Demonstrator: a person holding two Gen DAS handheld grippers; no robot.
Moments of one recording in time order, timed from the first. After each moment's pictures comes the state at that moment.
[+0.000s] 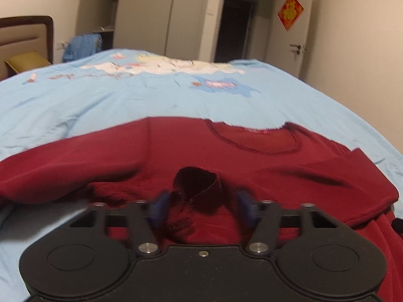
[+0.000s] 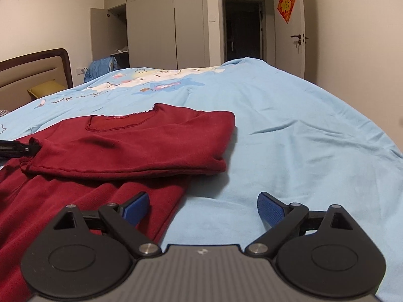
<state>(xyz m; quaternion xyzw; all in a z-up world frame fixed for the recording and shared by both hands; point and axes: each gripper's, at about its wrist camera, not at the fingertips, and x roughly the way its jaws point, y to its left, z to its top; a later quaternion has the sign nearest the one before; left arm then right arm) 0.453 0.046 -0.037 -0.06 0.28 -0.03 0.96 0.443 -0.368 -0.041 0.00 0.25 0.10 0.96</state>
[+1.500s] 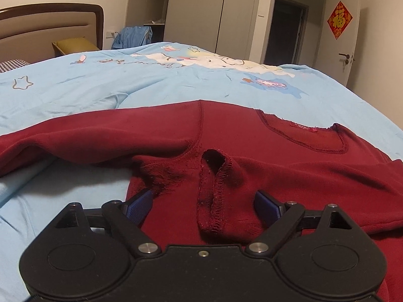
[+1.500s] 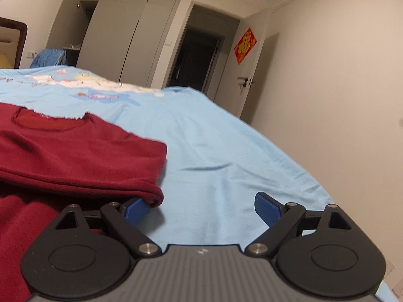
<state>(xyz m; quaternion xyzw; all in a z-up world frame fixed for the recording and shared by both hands) 0.436 0.052 -0.057 -0.09 0.27 0.10 0.95 0.498 -0.360 -0.050 -0.12 0.18 -0.07 0.97</state>
